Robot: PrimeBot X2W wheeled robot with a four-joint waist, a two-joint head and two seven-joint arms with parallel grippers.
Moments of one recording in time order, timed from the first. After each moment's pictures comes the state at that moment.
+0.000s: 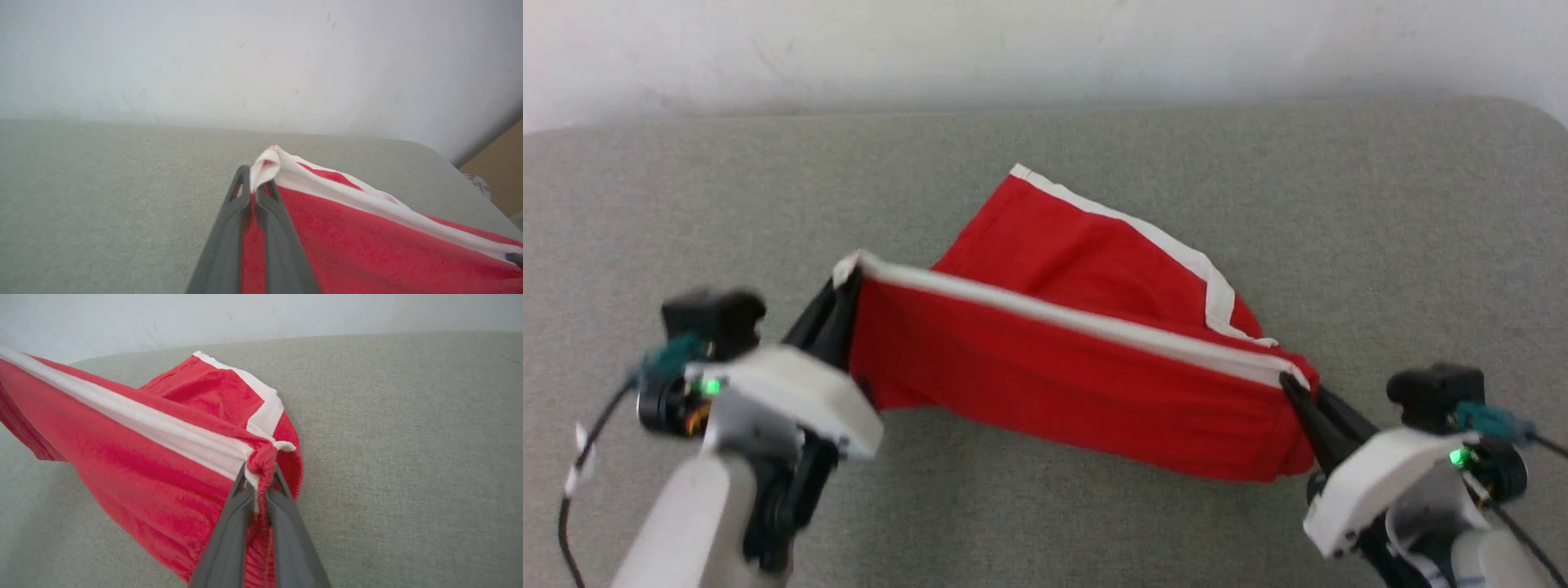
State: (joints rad) left arm -0.15 0.33 -0.21 -0.18 -0.54 0.16 0.20; right arm 0.03 -0.11 0.08 -0.12 0.33 0.13 0.30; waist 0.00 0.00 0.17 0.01
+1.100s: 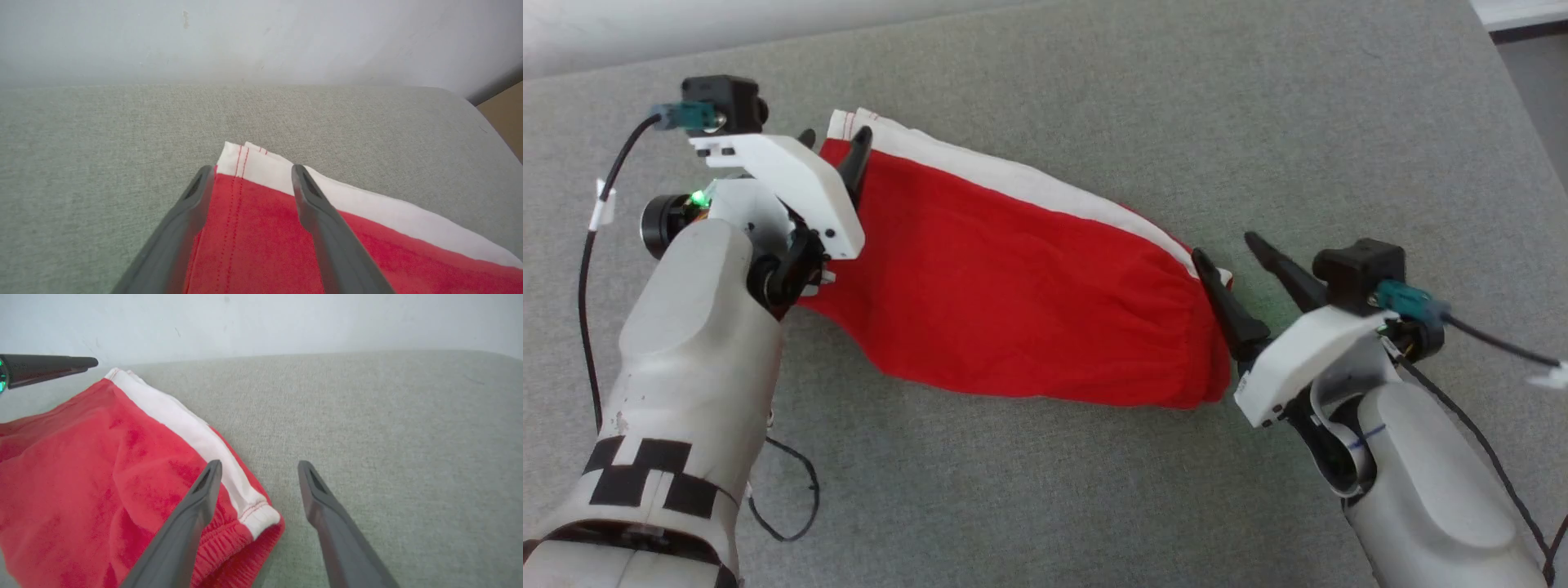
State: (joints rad) left arm -0.95 0.24 -0.31 0.93 -0.59 -0.11 0.14; right arm -0.44 -0.13 0.29 0.39 0.38 0.13 0.01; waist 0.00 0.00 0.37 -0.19
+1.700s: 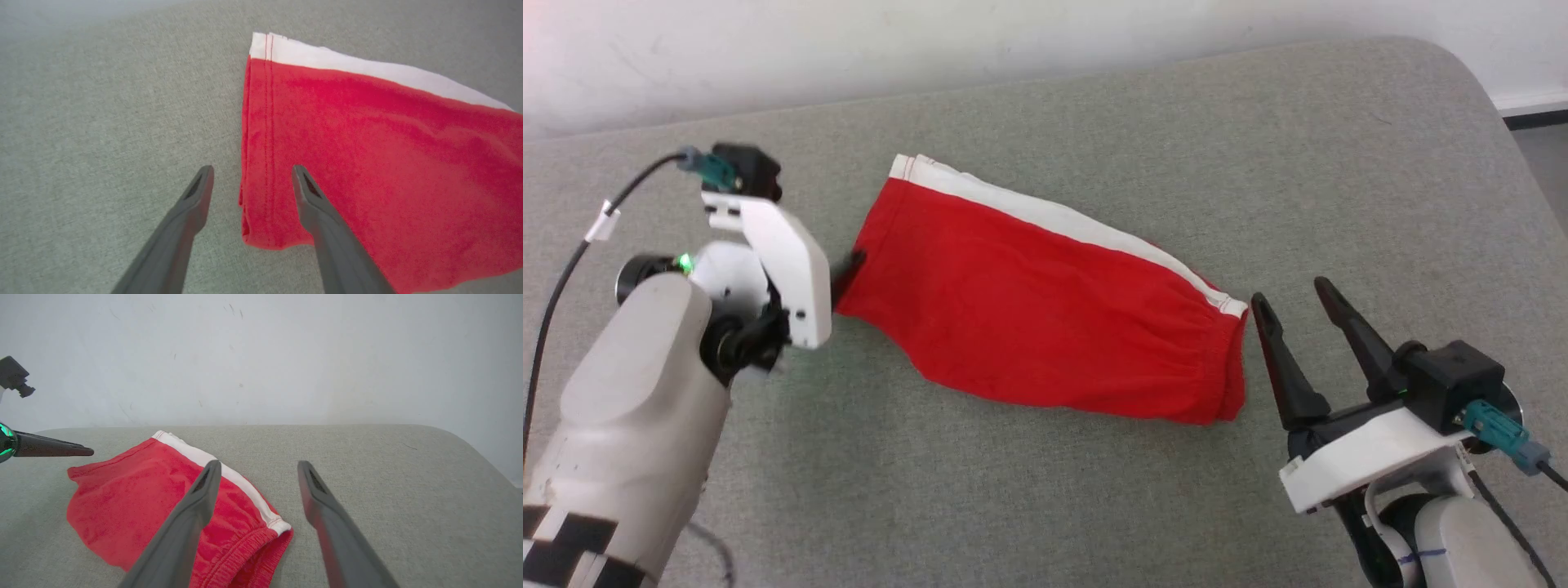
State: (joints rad) left arm -0.80 0.43 -0.50 0.66 -0.73 -0.12 0.47; right arm -0.11 -0.08 0.12 -0.05 0.21 0.13 -0.03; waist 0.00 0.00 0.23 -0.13
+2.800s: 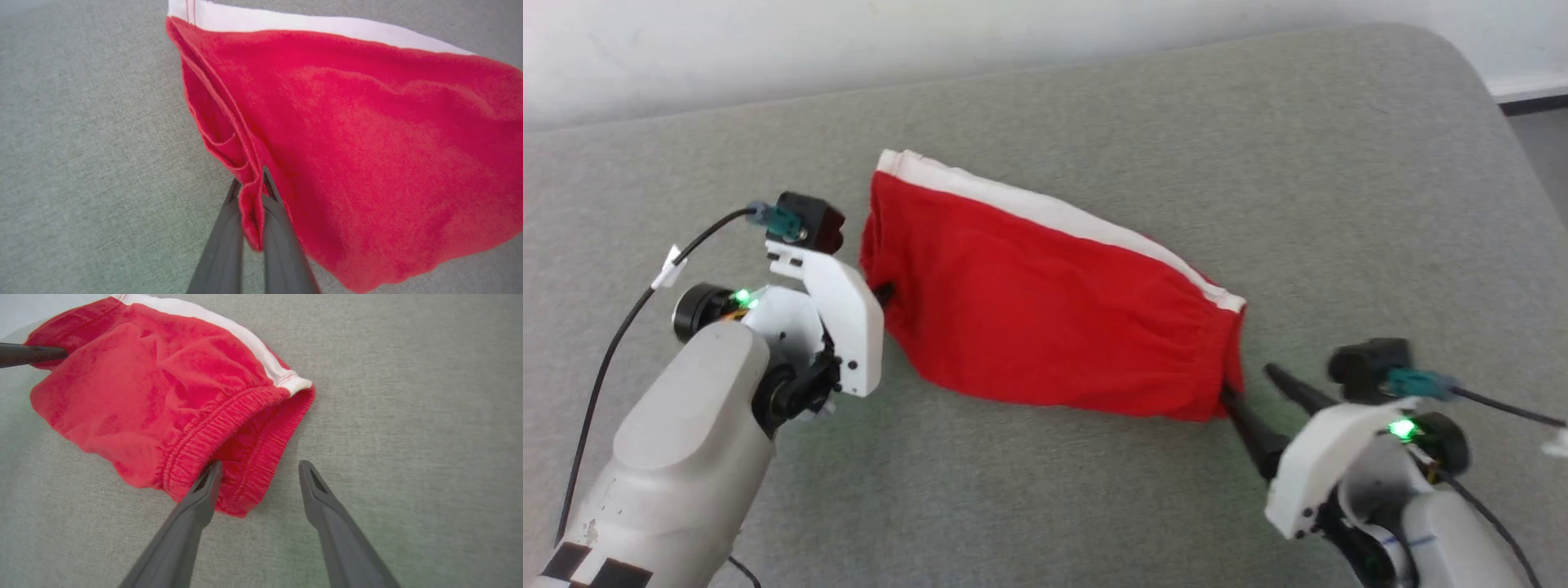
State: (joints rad) left arm -0.68 0.45 -0.59 0.51 -0.73 -0.09 0.46; right arm -0.12 -0.13 0.17 0.07 0.37 0.13 0.32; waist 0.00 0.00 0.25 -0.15
